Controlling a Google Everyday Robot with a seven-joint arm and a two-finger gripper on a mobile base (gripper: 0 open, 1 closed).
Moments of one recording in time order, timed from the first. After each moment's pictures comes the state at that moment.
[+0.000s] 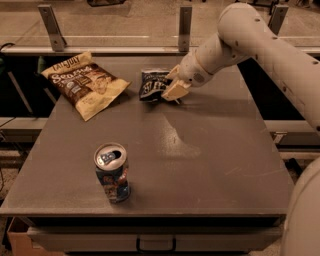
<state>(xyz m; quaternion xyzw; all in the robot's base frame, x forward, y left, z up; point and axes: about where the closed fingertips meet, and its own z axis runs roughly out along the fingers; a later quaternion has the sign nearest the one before) 0.672 -0.033 0.842 -0.65 0.67 0.17 0.32</state>
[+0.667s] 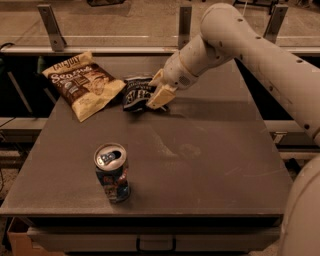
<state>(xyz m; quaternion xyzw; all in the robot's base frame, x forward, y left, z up) 0.649 0.013 0.843 -0.69 0.63 0.19 0.31</state>
